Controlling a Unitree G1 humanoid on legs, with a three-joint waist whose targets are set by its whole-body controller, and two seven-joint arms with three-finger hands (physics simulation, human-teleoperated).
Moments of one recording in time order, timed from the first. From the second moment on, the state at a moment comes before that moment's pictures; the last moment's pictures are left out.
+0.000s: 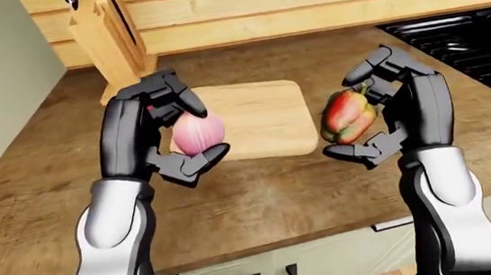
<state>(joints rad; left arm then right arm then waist) -0.42 0.12 0.06 -0.78 0.08 0.83 -0.12 -0.32 -0.14 -0.13 -0.66 -0.07 0.57 -0.01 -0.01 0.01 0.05</state>
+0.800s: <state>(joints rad) -0.79 0.19 0.07 -0.47 0.10 0.90 -0.18 -0.30 -0.13 -0.14 -0.66 -0.09 0.53 0.02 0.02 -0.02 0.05</state>
